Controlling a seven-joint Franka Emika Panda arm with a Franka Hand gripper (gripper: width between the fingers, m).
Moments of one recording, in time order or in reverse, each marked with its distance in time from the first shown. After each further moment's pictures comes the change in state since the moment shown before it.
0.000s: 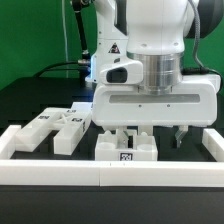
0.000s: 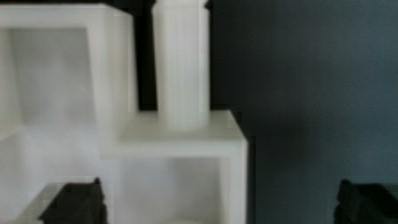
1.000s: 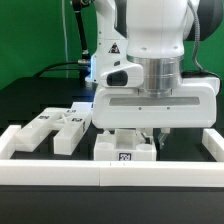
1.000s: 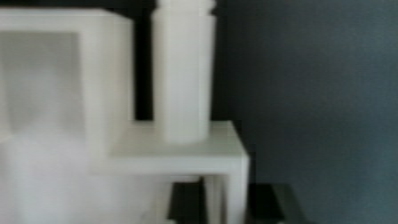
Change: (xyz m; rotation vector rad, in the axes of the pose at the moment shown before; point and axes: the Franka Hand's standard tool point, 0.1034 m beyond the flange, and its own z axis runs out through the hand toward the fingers) arm 0.000 -0.001 0.002 -0.001 -0.003 -0.011
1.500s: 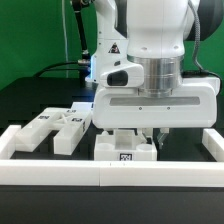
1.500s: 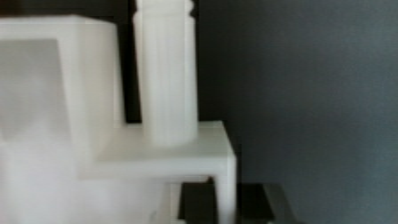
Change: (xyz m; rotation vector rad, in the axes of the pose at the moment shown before) arm 0.000 0.000 0.000 0.000 0.000 0.000
